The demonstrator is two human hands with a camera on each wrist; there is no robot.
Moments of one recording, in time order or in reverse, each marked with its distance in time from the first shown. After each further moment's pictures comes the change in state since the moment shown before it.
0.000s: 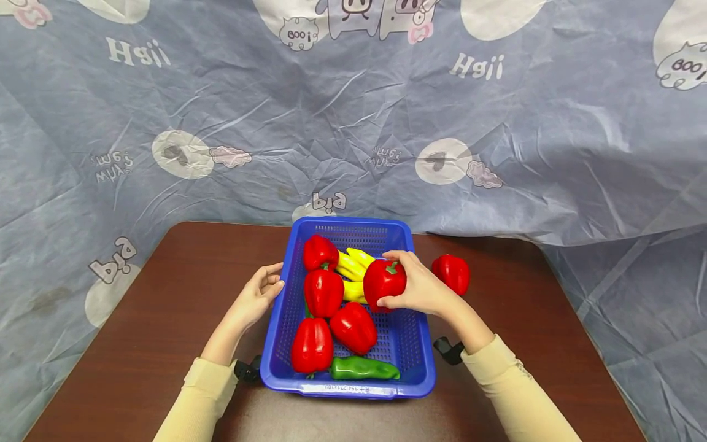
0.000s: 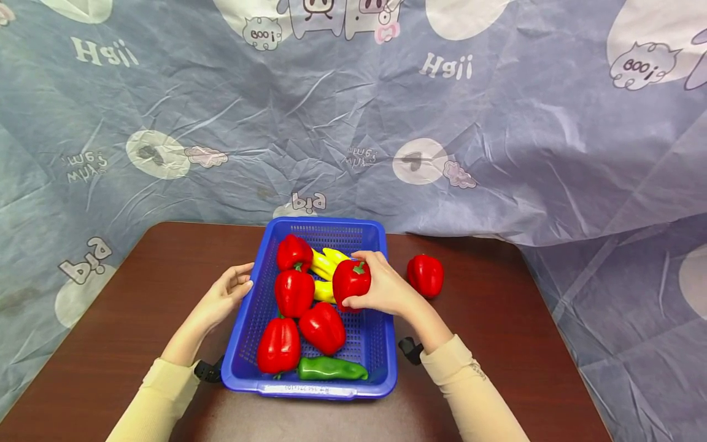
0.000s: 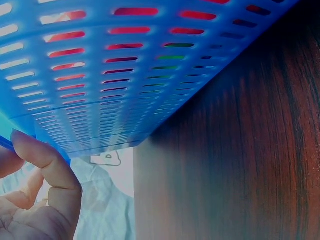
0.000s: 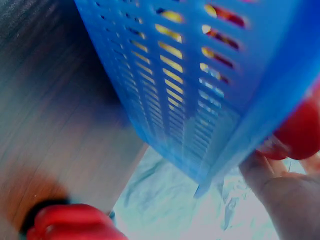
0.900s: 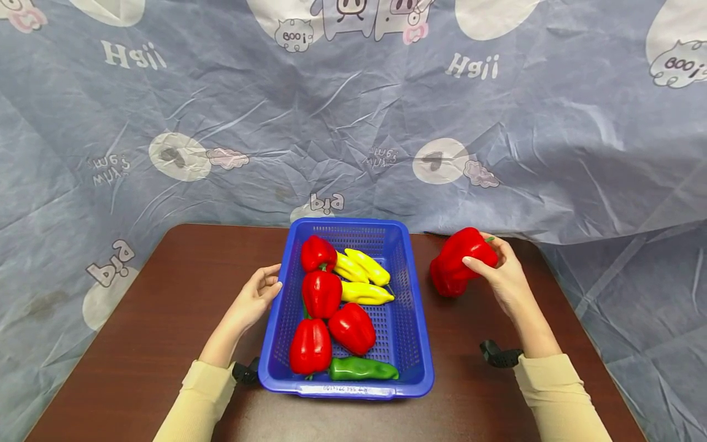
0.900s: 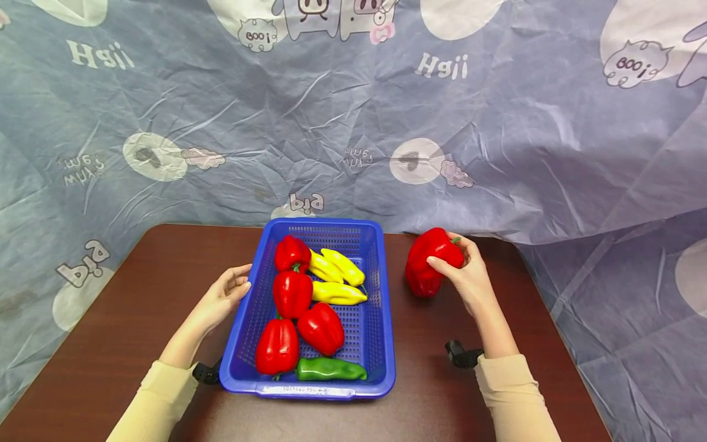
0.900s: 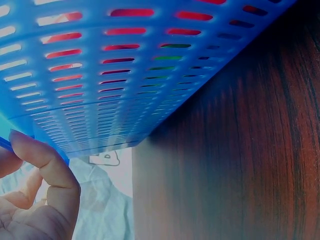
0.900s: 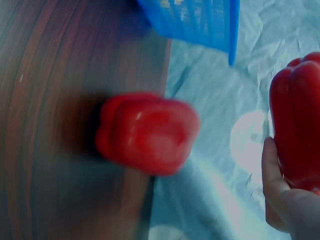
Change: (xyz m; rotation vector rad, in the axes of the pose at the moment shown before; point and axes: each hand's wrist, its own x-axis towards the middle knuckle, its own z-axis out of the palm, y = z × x) left_hand -0.002 0.002 0.001 0.019 0.005 -0.004; right_hand -0.048 0.075 -0.070 0.782 0.488 0.141
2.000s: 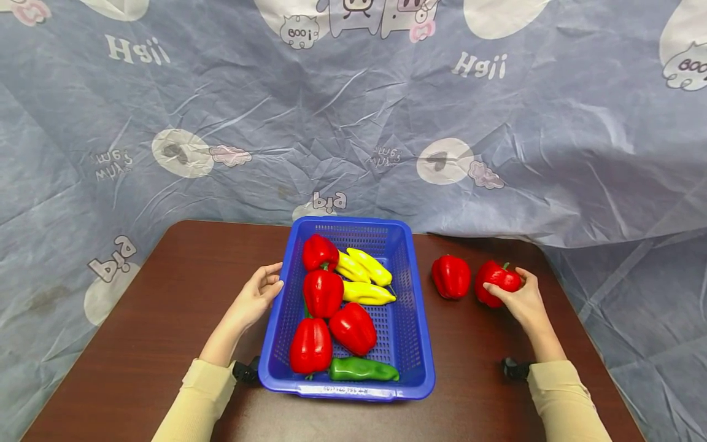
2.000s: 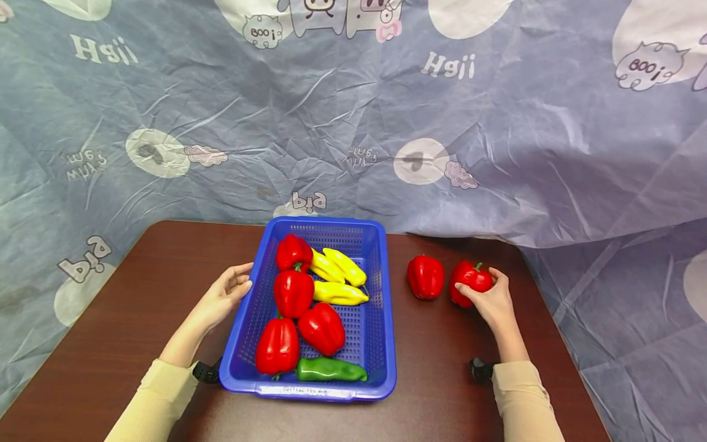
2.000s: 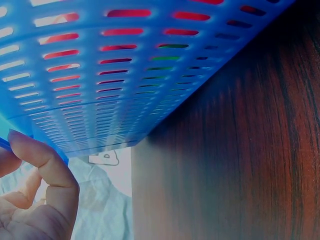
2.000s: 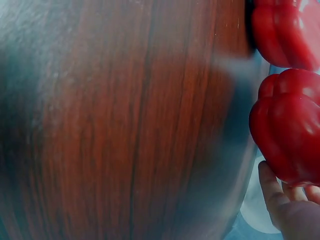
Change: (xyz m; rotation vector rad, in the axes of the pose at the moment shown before) left_hand 0.001 -0.002 -0.002 -0.001 0.013 -0.002; right_hand 0.012 0.083 -0.067 -0.604 0.204 0.247
